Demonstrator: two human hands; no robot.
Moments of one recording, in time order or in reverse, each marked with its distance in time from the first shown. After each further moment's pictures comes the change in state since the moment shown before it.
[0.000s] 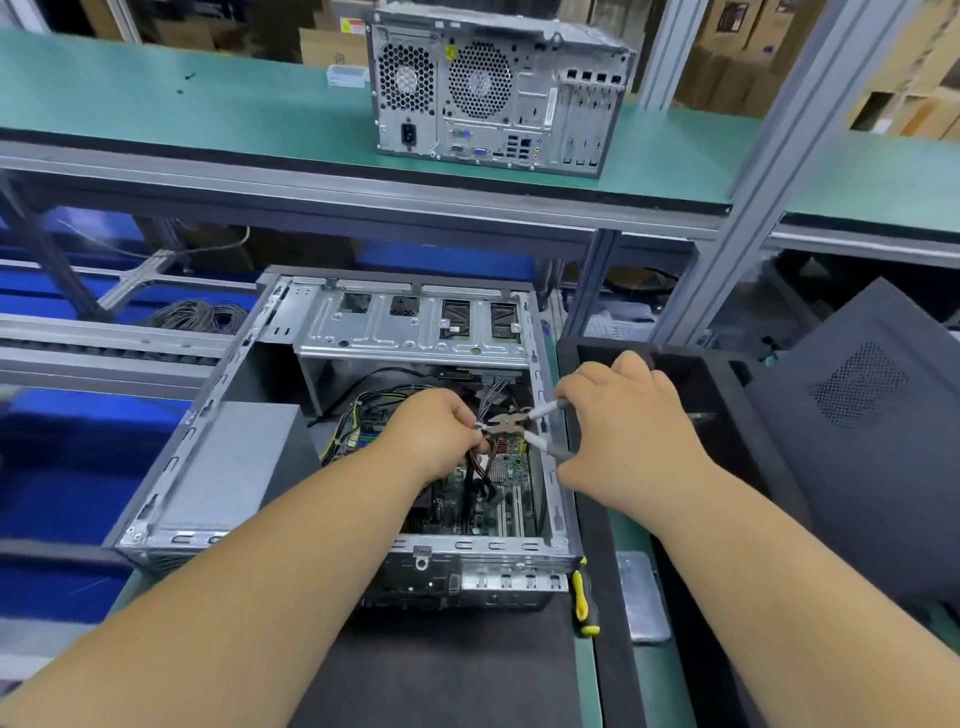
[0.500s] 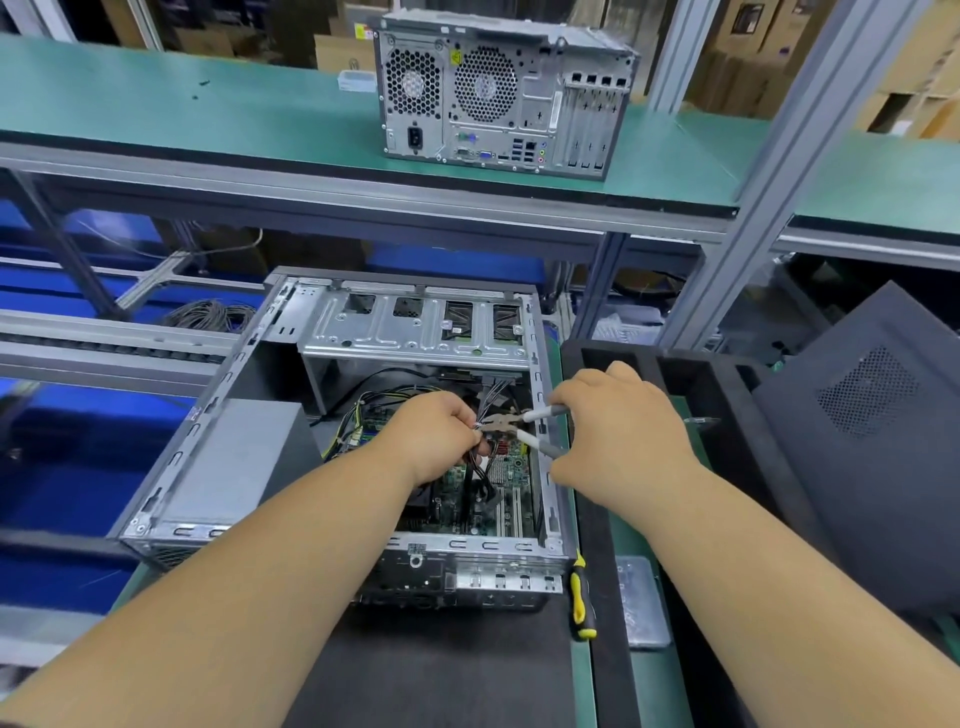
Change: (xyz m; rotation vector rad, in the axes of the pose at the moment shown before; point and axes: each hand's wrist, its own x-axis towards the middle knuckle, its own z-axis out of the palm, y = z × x) left_hand -0.002 -0.001 0.001 -0.033 -0.043 0.020; right_hand 0.003 -0.001 0.000 0.078 -0.059 0.032
